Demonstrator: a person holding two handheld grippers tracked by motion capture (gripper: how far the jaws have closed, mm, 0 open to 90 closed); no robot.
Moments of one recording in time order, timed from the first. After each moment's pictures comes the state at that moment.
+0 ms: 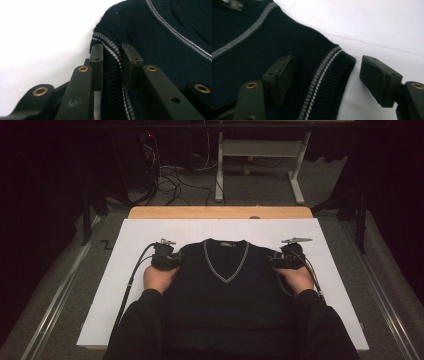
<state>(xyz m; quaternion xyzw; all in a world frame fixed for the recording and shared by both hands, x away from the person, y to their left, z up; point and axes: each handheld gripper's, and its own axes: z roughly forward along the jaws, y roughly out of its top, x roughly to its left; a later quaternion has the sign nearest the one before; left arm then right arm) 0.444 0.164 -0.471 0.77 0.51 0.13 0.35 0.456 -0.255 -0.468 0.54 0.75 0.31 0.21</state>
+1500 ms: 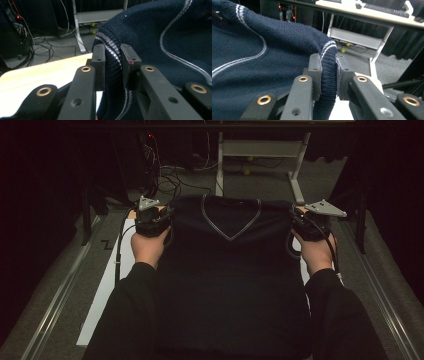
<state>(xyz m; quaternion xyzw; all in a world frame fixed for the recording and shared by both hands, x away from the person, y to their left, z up) 0.445 0.175 -0.332 0.69 0.48 0.27 0.47 0.439 -0.263 -0.327 0.45 0.68 0.43 0.39</state>
